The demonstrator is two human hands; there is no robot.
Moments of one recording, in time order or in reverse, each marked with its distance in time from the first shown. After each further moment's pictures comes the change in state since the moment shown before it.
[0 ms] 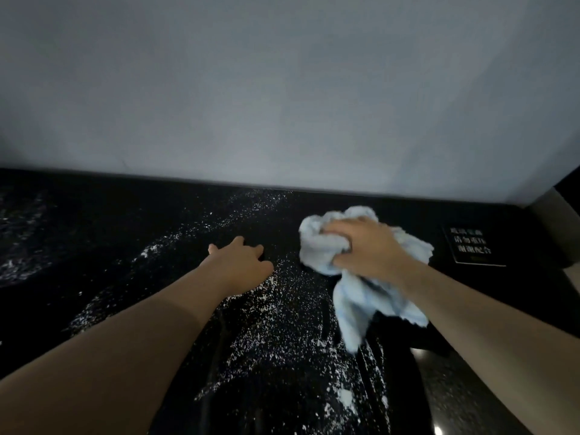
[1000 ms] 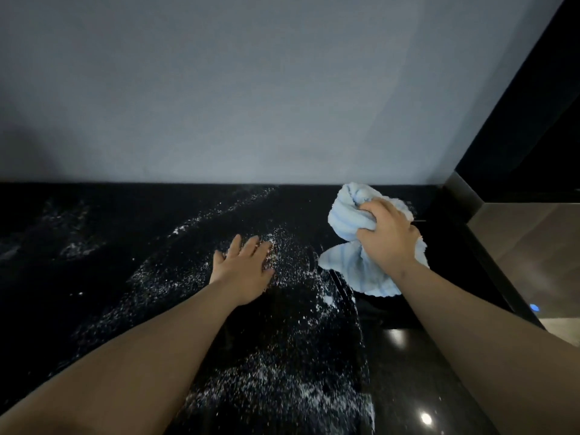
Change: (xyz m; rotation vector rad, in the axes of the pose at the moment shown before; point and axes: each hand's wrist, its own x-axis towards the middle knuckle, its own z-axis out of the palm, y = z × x) left_hand -0.088 -0.025 0.078 0.070 0.313 0.189; right_hand -0.148 -0.053 -0.013 0.185 0.570 0.443
